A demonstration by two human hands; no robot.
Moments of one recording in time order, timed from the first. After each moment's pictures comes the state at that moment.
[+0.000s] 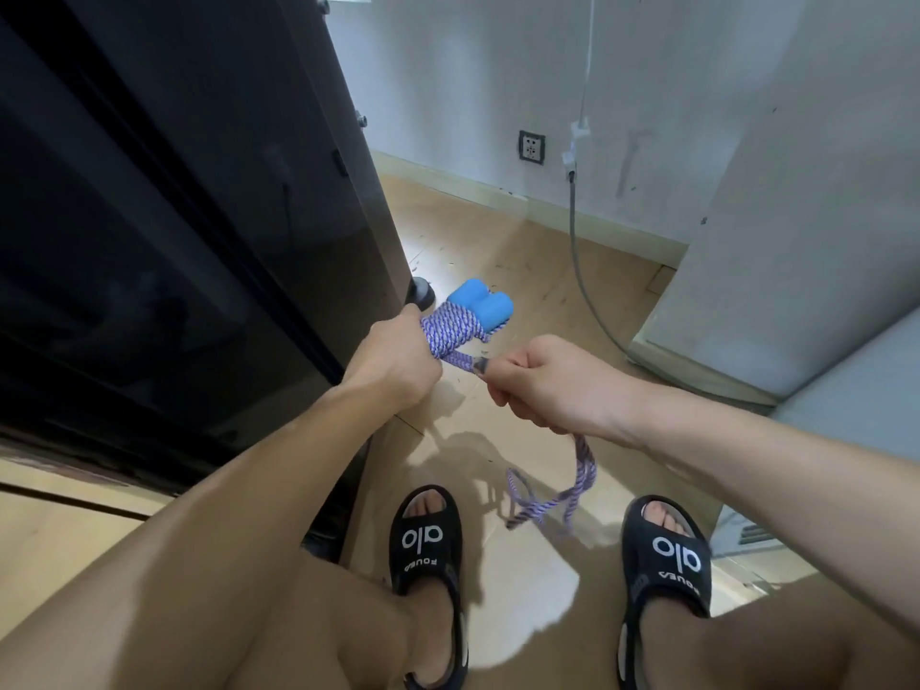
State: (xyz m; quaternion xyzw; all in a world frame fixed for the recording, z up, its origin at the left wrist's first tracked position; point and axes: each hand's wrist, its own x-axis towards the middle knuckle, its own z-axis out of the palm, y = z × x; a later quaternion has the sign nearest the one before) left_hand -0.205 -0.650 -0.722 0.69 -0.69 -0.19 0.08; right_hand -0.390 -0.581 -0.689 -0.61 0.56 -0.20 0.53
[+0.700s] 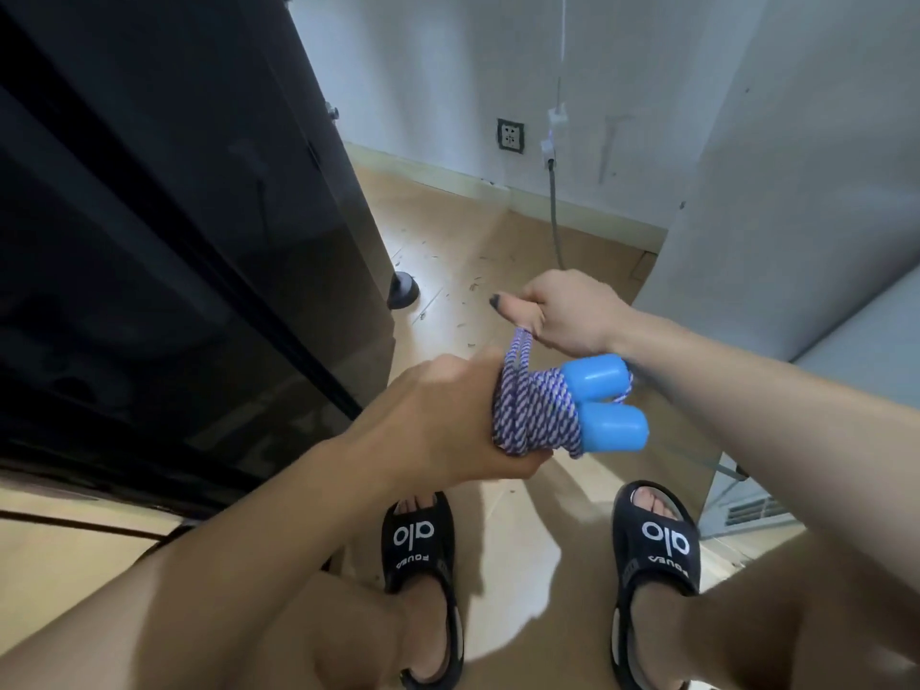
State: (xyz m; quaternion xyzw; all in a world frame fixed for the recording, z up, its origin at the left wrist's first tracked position) left_hand -0.247 -0.565 -0.671 0.45 -0.87 -0.19 0.08; right_hand -0.435 -0.630 -0.691 -0.70 0.68 -0.12 0.21
